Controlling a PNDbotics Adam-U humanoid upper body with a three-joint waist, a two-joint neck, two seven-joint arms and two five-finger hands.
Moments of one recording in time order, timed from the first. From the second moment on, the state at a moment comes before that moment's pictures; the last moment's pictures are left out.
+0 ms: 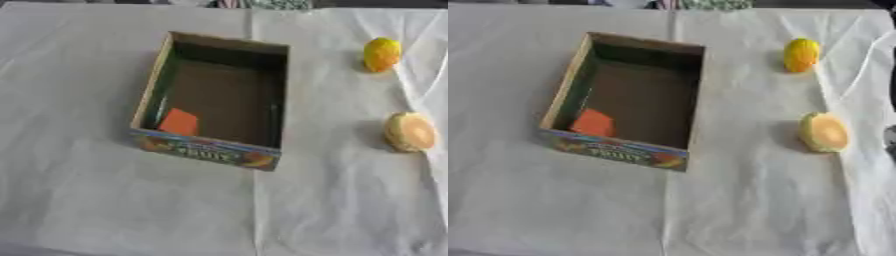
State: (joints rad) left arm -0.31 0.39 0.14 -1.98 -0.12 -0.25 0.50; right arm -0.25 -0.65 -0.01 -1.98 -0.19 -0.24 -0.41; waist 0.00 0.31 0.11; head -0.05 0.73
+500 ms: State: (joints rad) left arm -0.30 0.39 0.14 -1.98 -0.13 -0.24 0.50; right arm -0.09 -0.93 0.01 -1.98 0.09 -0.11 -0.27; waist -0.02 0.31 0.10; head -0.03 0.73
